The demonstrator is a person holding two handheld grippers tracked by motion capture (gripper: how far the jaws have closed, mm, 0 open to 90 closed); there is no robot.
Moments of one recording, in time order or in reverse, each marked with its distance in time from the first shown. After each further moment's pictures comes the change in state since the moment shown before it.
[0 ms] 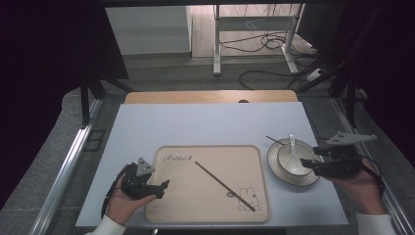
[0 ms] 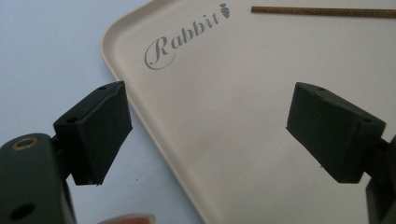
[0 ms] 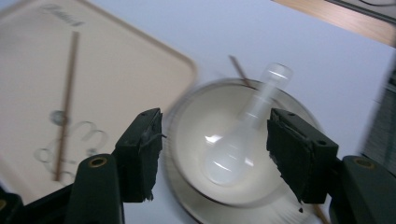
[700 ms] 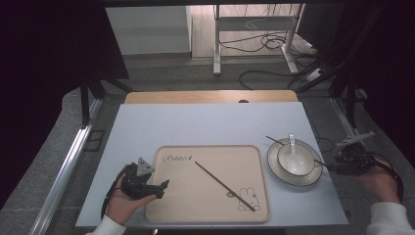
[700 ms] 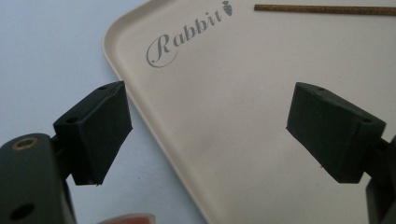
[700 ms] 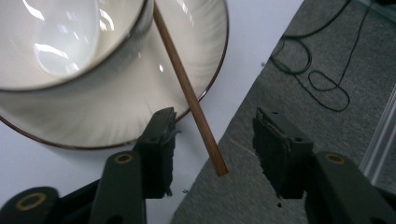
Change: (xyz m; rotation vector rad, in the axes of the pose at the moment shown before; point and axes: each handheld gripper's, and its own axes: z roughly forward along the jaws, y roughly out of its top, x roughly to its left) left arm 0.000 -0.001 0.001 0.005 0.006 -0.002; right arm -0.093 -0.053 0.035 0.336 -0.101 -0.019
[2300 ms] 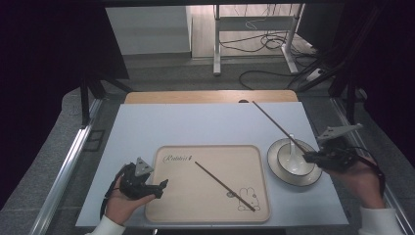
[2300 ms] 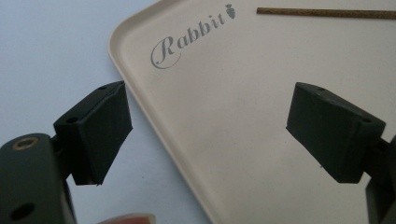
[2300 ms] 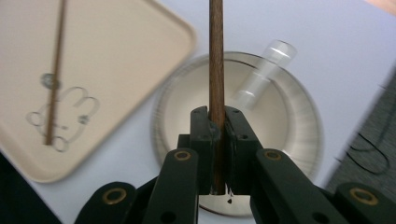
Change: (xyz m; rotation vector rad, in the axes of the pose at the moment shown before) left arm 0.002 -0.001 -0.003 -0.011 0.006 -0.005; right arm 0.085 0.061 -0.057 -0.168 0.133 -0.077
